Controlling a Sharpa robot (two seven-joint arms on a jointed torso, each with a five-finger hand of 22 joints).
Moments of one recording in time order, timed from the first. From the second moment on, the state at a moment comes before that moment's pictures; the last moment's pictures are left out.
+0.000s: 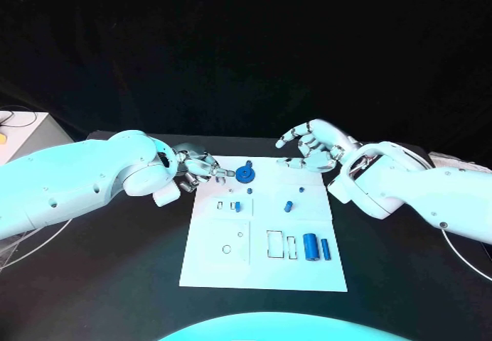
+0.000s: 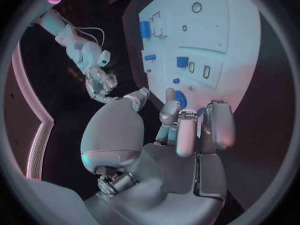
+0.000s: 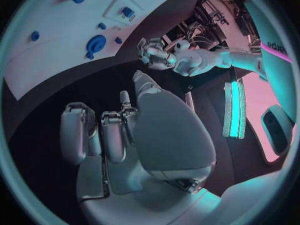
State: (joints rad) left arm 1.27 -0.88 -0.03 1.54 -0.70 0.05 -0.40; left_hand 1.06 -0.14 0.40 0.24 0.05 0.81 0.11 0.67 0.50 1.26 0.03 1.28 1.05 1.47 -0.02 1.54 1.31 0.09 1.40 0.07 1.40 1.19; right arm 1.34 -0.79 -0.19 1.60 -0.98 -0.50 0.05; right_hand 1.50 -0.16 0.12 0.27 0.28 0.87 0.16 0.25 0.34 1.43 0.07 1.41 1.31 1.47 0.00 1.53 1.31 0.05 1.47 0.10 1.35 1.31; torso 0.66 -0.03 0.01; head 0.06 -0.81
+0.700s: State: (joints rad) left arm 1.32 -0.70 -0.10 1.43 -0.90 0.22 -0.59; left_hand 1.04 -0.13 0.36 0.29 0.05 0.79 0.11 0.69 0.56 1.22 0.03 1.26 1.01 1.47 -0.02 1.53 1.31 0.09 1.39 0.07 1.40 1.18; right arm 1.37 -0.77 -0.18 1.46 -0.74 -0.48 0.07; right_hand 1.49 -0.17 0.13 0.28 0.28 0.86 0.16 0.25 0.34 1.42 0.08 1.40 1.31 1.47 0.00 1.53 1.31 0.05 1.47 0.10 1.32 1.31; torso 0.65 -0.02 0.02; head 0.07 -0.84
